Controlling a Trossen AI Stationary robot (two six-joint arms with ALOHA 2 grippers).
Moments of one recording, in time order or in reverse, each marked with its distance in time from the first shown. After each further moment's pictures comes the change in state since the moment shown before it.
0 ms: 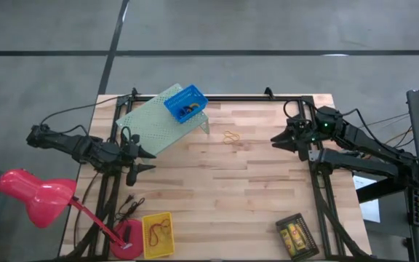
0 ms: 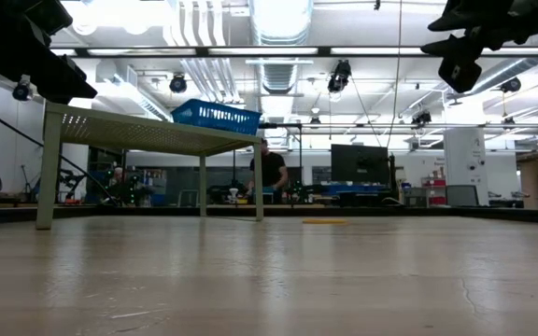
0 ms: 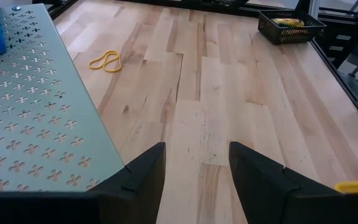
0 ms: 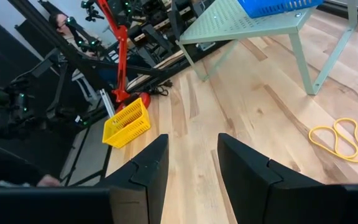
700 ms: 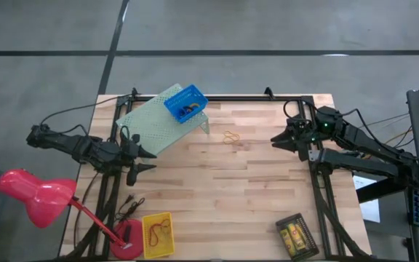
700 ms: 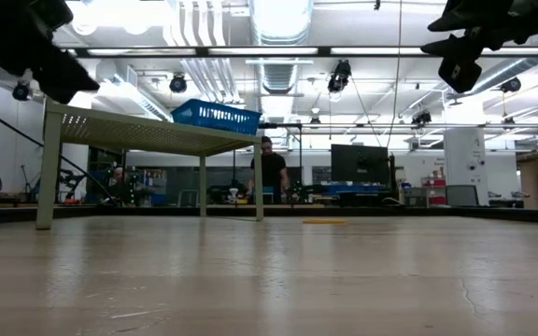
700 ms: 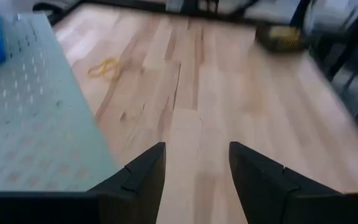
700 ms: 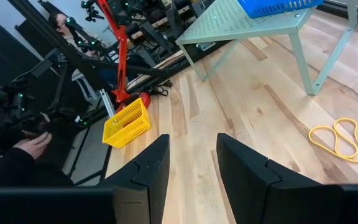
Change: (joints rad) left arm 0.000 0.001 0.000 0.038 0.000 -0.009; right arm 0.000 0.000 0.000 0.000 0.000 0.000
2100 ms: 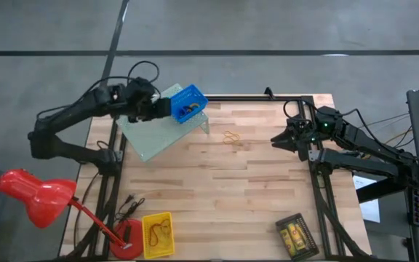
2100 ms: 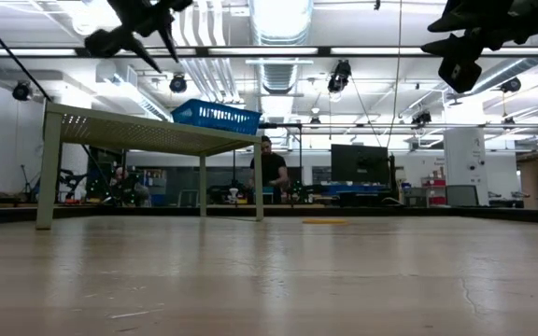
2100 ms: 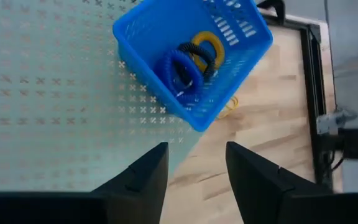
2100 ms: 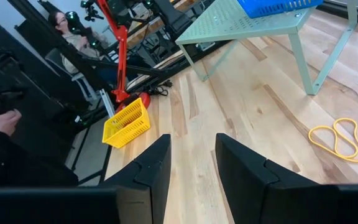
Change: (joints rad) left arm 0.715 0.831 0.942 -0.565 0.213 -0.820; right arm 0.000 0.000 0.000 0.000 0.000 0.000
